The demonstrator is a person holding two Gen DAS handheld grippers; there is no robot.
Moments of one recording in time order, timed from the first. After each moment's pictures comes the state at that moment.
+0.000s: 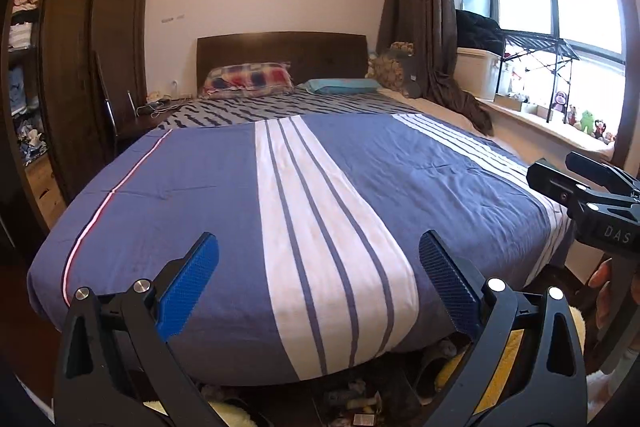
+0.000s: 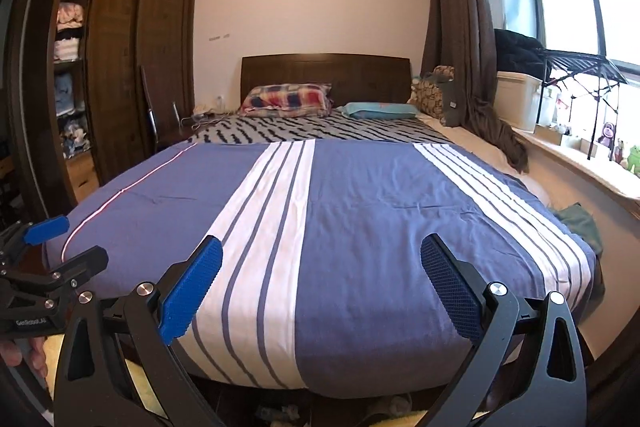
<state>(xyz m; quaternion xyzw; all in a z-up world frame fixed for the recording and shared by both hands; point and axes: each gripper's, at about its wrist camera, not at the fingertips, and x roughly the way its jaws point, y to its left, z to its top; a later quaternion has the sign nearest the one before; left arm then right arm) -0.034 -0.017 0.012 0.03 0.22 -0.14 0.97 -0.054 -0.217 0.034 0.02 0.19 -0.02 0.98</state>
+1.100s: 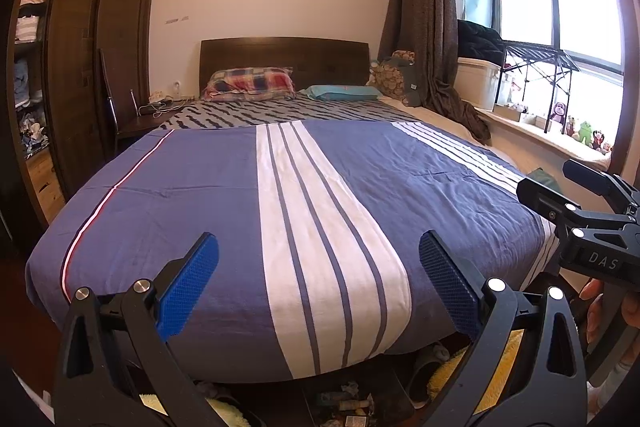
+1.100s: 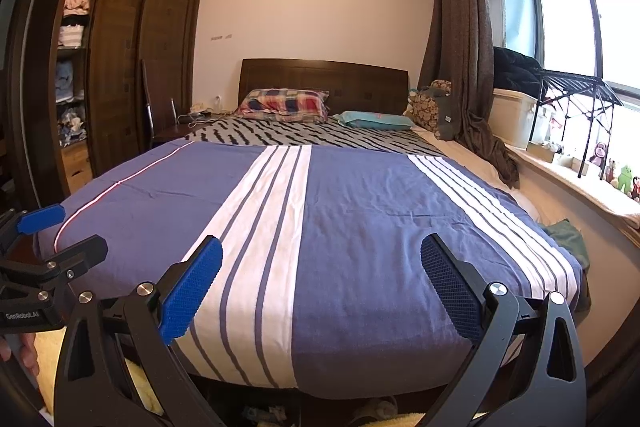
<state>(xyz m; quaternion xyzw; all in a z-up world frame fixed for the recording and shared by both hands) -0.047 -0.005 0.017 0.01 0.21 -0.14 0.97 -0.072 -0.196 0.039 -0.02 0.18 -0.03 0.98</state>
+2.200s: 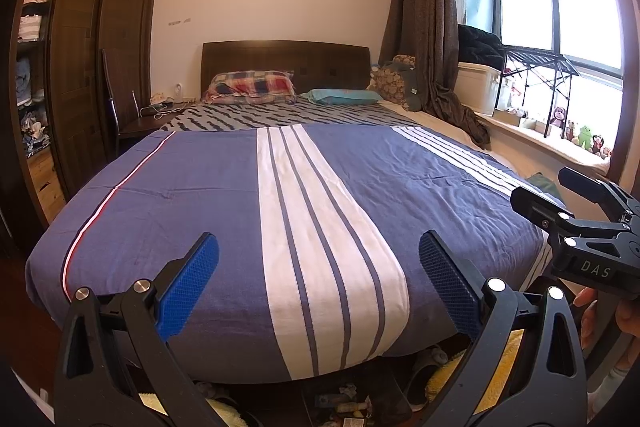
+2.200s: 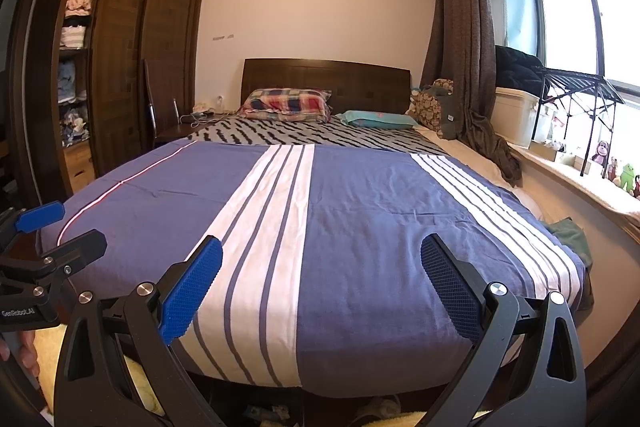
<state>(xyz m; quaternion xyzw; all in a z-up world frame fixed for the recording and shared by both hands) -0.047 -0.004 0.020 0.01 0.20 -0.14 0.97 -0.071 -0.193 0.037 -0.01 0.18 -0.03 0.98</state>
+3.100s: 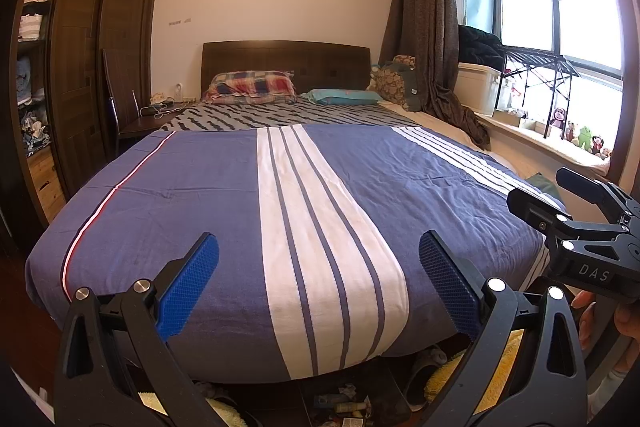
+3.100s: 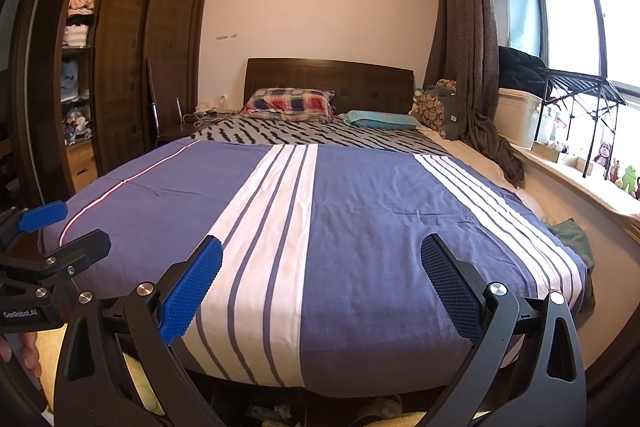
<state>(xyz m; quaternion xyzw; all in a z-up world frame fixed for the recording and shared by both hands) -0.049 -0.005 0.020 0.01 0.20 -0.14 0.97 -0.071 -0.189 0.039 -0.02 0.18 -0.02 0.98</state>
